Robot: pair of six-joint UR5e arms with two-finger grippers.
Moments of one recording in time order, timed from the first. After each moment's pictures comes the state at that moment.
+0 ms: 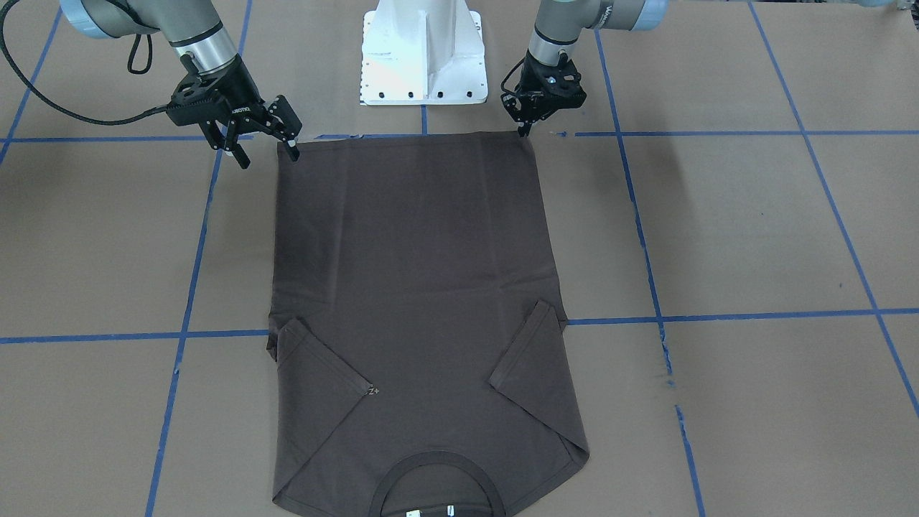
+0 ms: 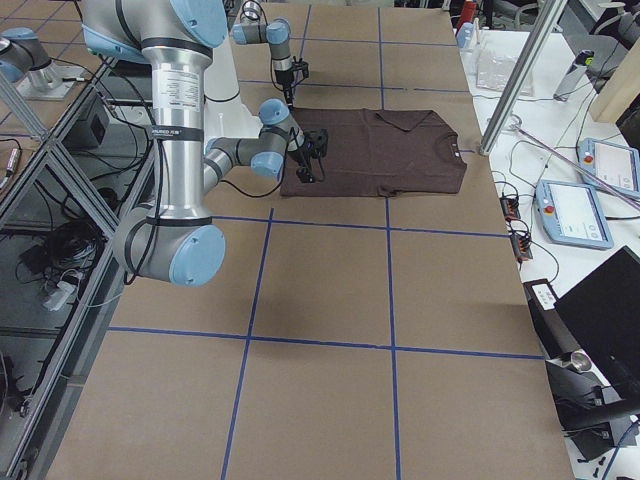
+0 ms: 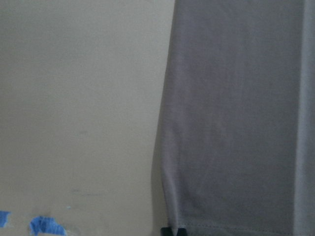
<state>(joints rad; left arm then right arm) -0.12 -1.74 -2.02 -1.87 -1.52 -1.67 0.35 -1.59 2.12 -1.04 1.52 1.46</state>
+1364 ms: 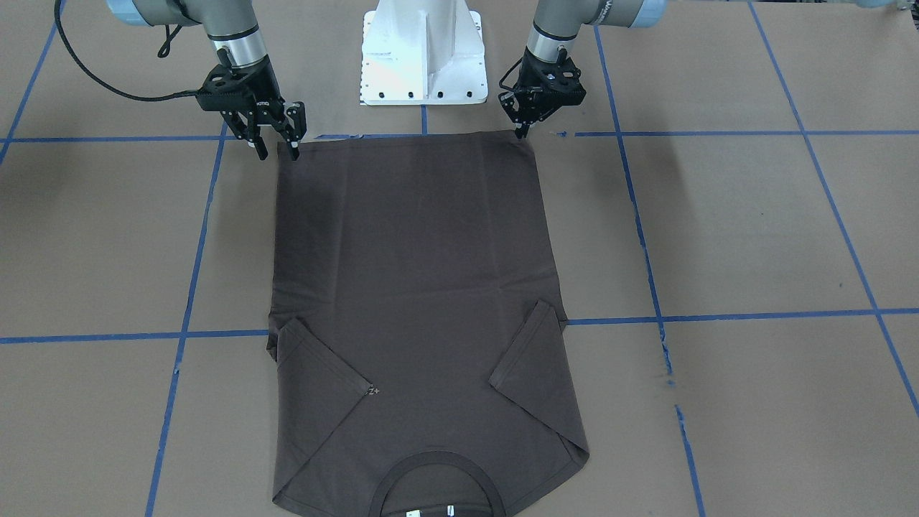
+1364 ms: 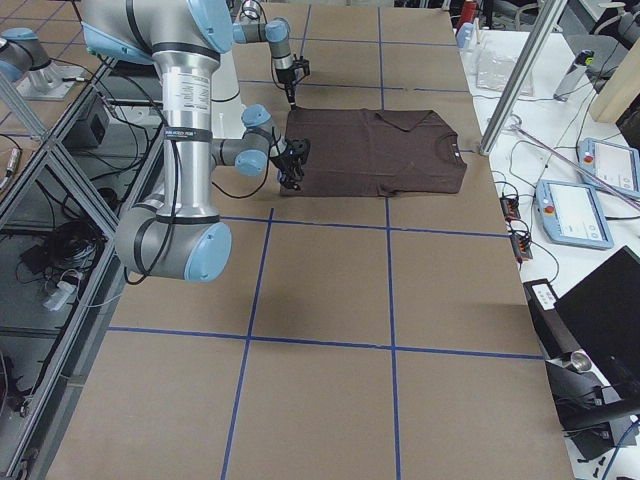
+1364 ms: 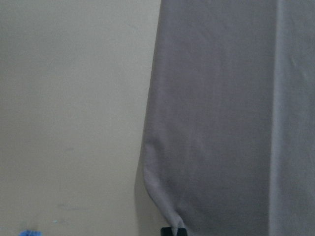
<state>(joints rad) -0.12 -1.75 -2.03 -1.87 -1.47 -1.67 0.14 -1.59 2.12 -1.22 1.31 1.62</state>
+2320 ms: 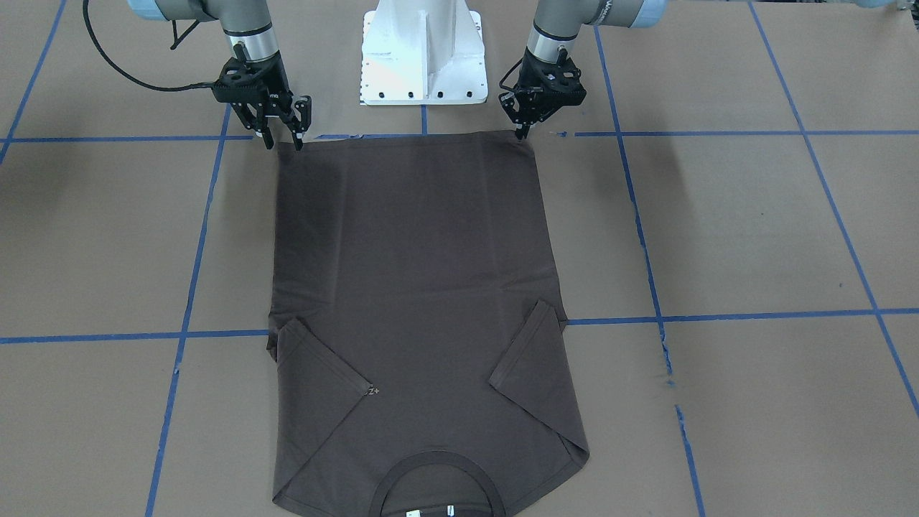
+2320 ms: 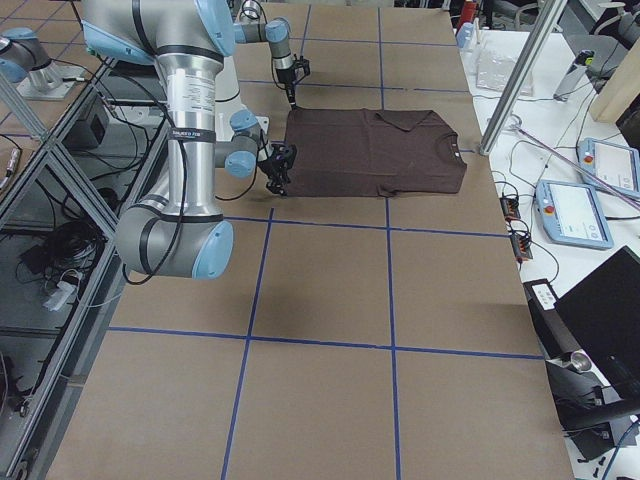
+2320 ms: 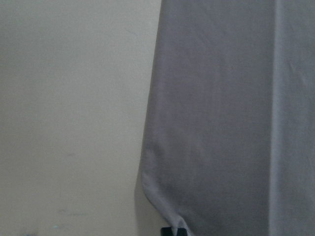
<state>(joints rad) -0.12 -1.75 -2.03 -1.87 -1.47 -1.66 0.06 -1.60 2.10 -1.25 1.27 1.68</state>
